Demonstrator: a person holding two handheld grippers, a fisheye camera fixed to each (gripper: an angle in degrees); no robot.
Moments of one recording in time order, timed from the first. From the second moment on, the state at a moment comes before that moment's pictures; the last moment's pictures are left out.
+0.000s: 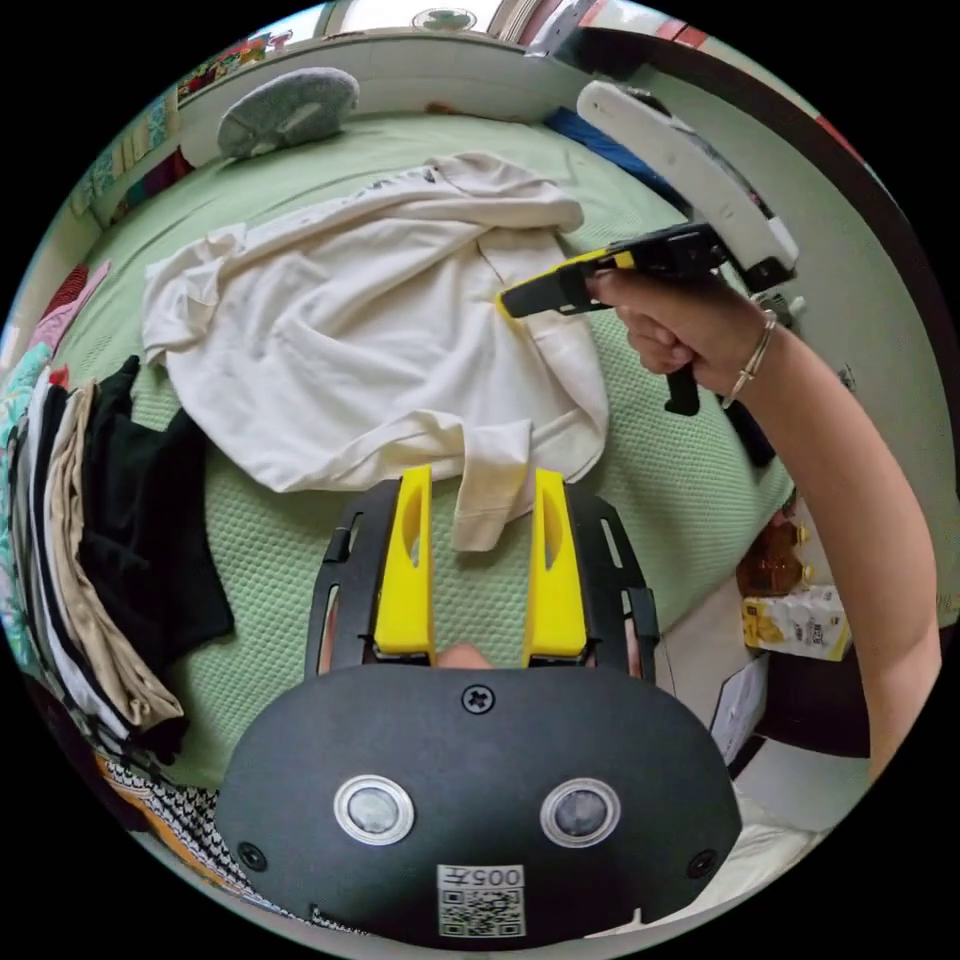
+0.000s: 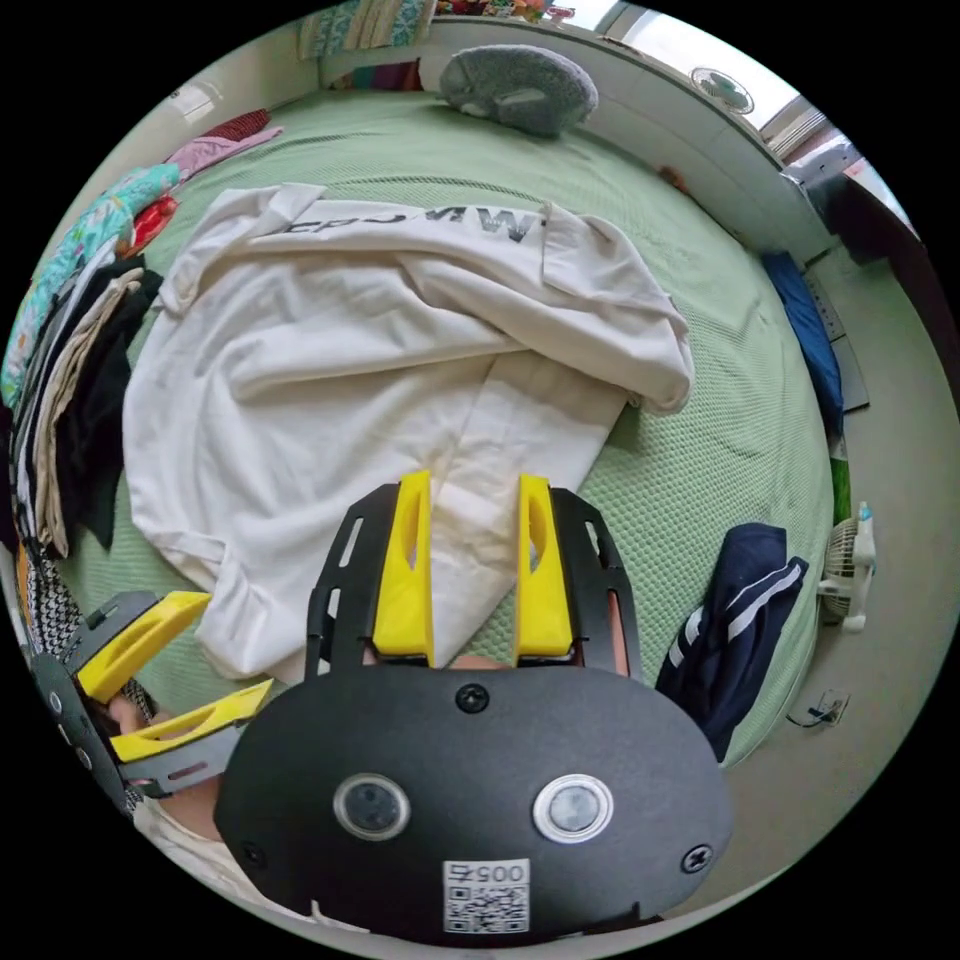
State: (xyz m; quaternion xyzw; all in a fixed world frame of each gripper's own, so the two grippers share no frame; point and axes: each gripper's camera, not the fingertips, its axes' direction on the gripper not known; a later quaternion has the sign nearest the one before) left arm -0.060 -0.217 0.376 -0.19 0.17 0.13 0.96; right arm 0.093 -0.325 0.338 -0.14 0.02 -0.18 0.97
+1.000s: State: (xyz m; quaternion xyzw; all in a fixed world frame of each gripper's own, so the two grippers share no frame) left arm -0.324 -0.001 0.281 -0.19 0.20 -0.03 0.96; right arm 0.122 -0.072 0.165 -0.15 -0.15 -0.13 0.97
